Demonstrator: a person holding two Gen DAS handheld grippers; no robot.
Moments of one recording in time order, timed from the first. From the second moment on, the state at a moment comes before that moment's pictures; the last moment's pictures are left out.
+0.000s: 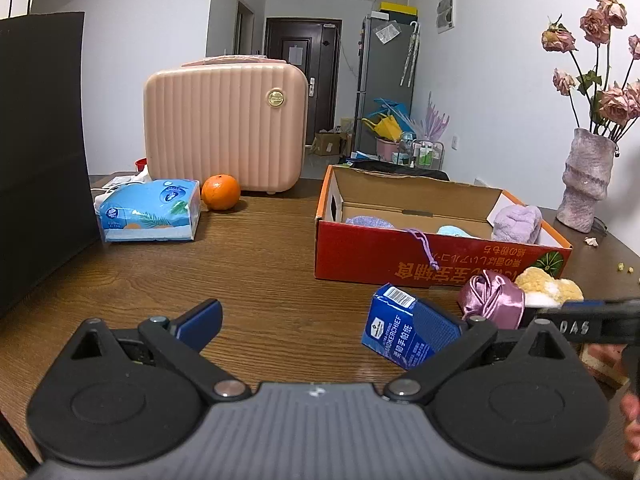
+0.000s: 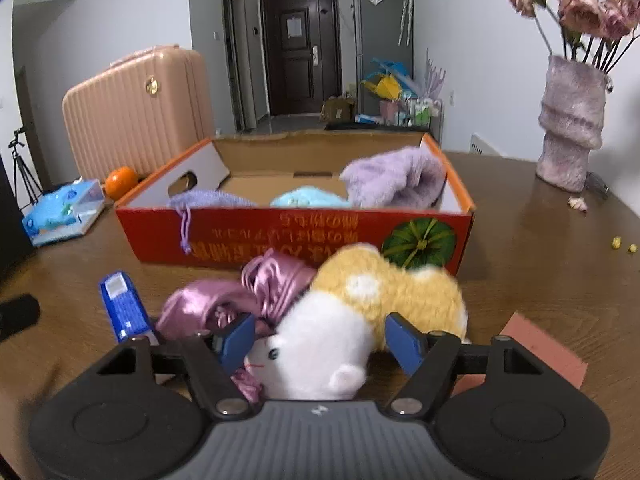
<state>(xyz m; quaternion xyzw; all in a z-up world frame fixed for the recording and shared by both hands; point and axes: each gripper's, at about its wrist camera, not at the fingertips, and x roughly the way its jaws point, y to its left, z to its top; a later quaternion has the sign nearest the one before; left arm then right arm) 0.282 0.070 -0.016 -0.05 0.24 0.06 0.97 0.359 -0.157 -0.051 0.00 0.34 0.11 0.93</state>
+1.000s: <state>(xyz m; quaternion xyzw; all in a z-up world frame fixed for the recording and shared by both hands) 0.290 0.067 -0.022 -0.05 0.25 0.04 0.97 0.319 -0.217 -0.036 0.09 0.26 0.13 0.95</state>
